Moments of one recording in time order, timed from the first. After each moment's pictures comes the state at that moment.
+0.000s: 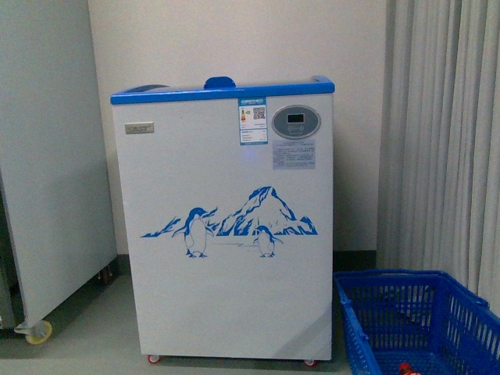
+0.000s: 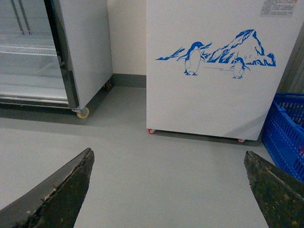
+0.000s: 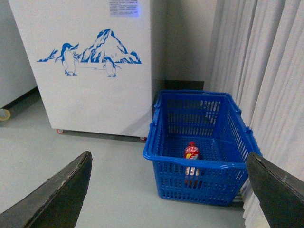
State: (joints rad) left arm 0.00 0.00 0.01 0.00 0.00 0.00; right arm 0.00 0.00 0.02 0.00 0.00 0.00
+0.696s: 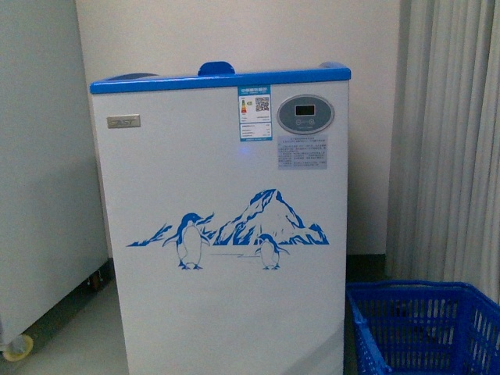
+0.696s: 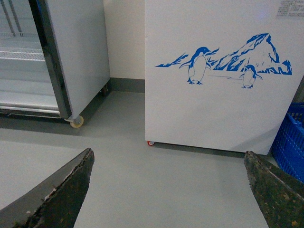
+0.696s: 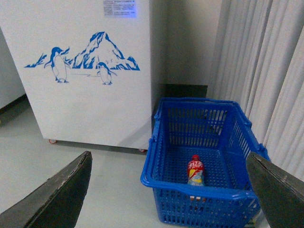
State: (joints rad) left arm 0.00 0.00 0.01 0.00 0.00 0.00; right arm 0.00 0.00 0.02 0.00 0.00 0.00
